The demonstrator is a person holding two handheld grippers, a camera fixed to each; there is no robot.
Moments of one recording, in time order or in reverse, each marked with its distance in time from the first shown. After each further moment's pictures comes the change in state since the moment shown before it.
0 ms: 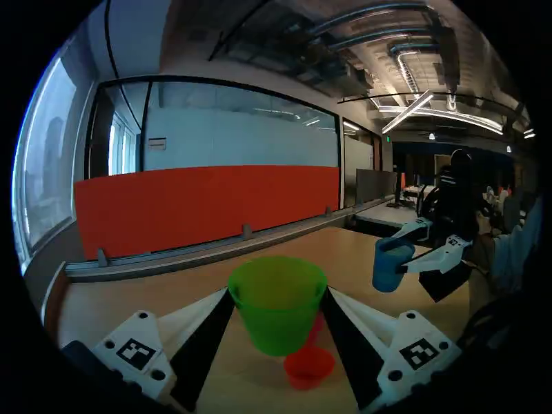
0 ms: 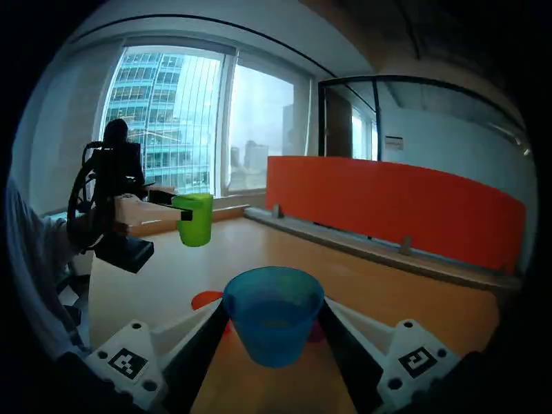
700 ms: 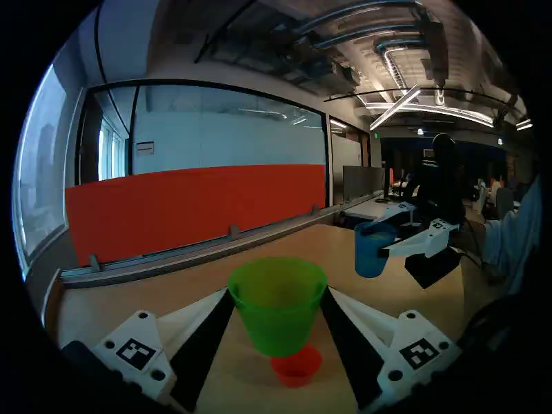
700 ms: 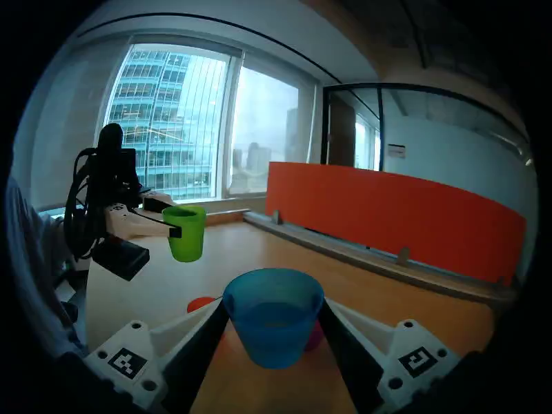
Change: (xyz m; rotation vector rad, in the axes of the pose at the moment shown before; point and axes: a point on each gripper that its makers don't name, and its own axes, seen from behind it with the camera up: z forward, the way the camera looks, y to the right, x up) left arm -0.003 0.023 -0.004 -0.058 0.000 0.035; right arm 0.018 0.007 0.001 0.003 0.016 -0.046
